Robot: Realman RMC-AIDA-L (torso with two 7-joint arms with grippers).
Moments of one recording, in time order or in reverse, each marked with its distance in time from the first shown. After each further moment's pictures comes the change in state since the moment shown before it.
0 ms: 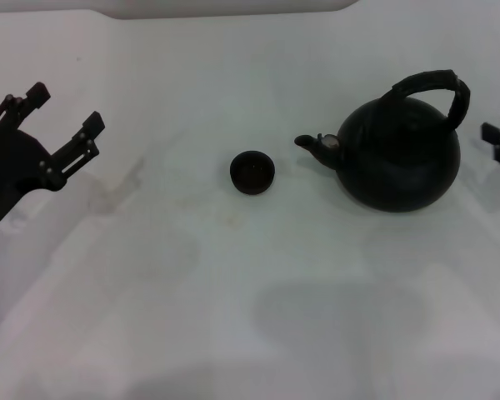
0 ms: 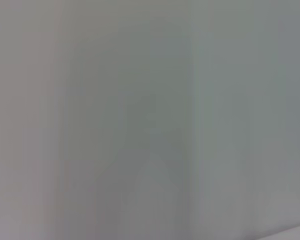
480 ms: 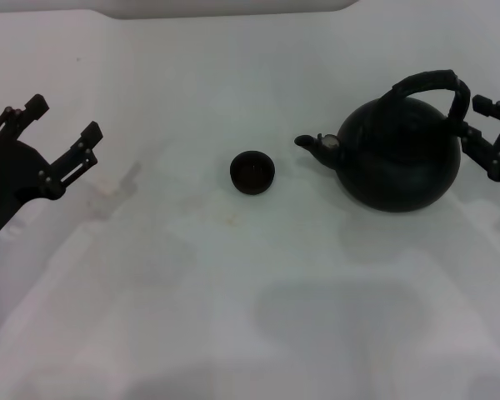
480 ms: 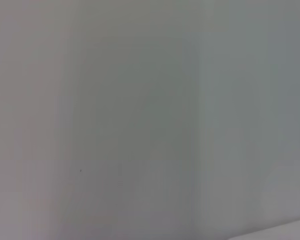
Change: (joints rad) left arm 0.000 0.000 0.000 0.039 -0.010 -0.004 0.007; right arm 0.045 0.002 -0.102 0.000 -0.002 -0.122 0.017
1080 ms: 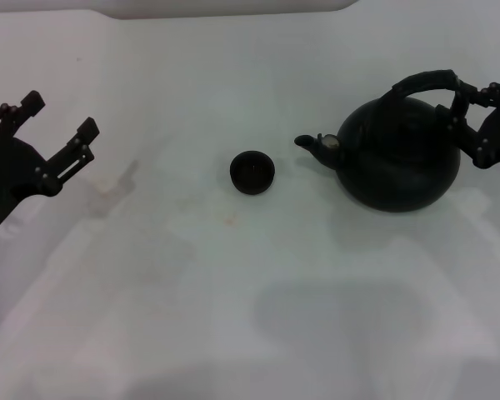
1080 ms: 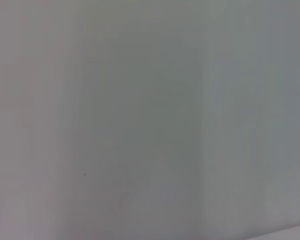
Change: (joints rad) left arm -0.001 0.001 0.000 0.000 -0.014 -0.001 0.001; right arm 0.055 -0.001 -0.020 -0.031 0.005 -0.034 -0.005
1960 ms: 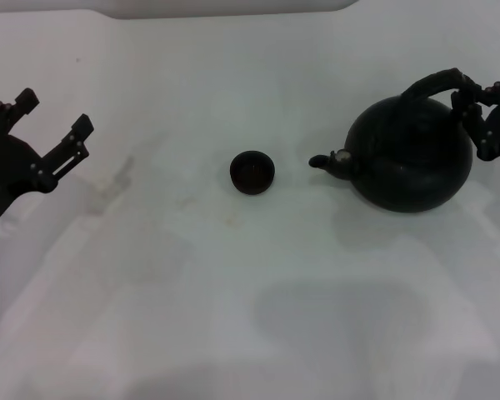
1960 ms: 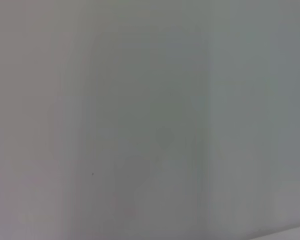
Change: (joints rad) left arm -0.003 0.001 -0.013 0.000 -0.001 0.012 0.002; right arm 0.002 0.005 -0.007 -0.034 0.094 -0.034 -0.096
